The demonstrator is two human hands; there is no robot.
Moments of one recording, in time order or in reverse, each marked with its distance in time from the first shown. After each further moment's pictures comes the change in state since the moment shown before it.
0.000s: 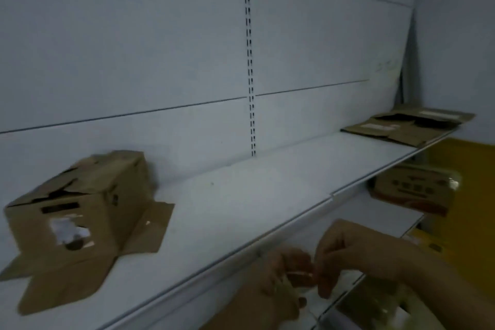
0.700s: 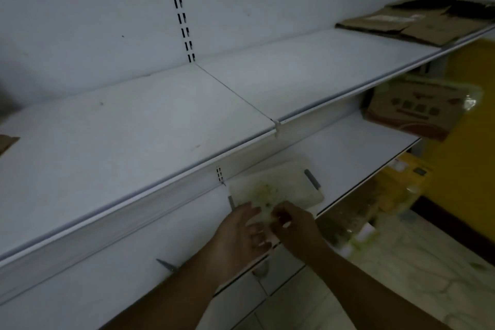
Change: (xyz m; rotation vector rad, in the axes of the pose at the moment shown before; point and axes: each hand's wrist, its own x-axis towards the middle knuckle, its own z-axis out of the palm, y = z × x) left_hand 0.177 -0.150 0.018 -0.621 0.368 -0.478; right_hand 0.051 0.301 -0.016 -0.187 0.622 0.210
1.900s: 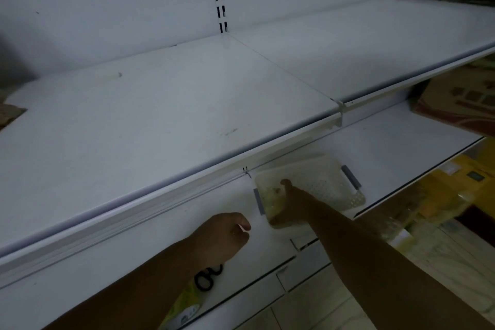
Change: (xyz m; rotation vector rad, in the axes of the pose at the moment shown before) left_hand 0.018 0.033 -0.090 1.445 0.202 0.377; right_hand 0.131 0.049 0.077 -0.435 -0.522 0.222
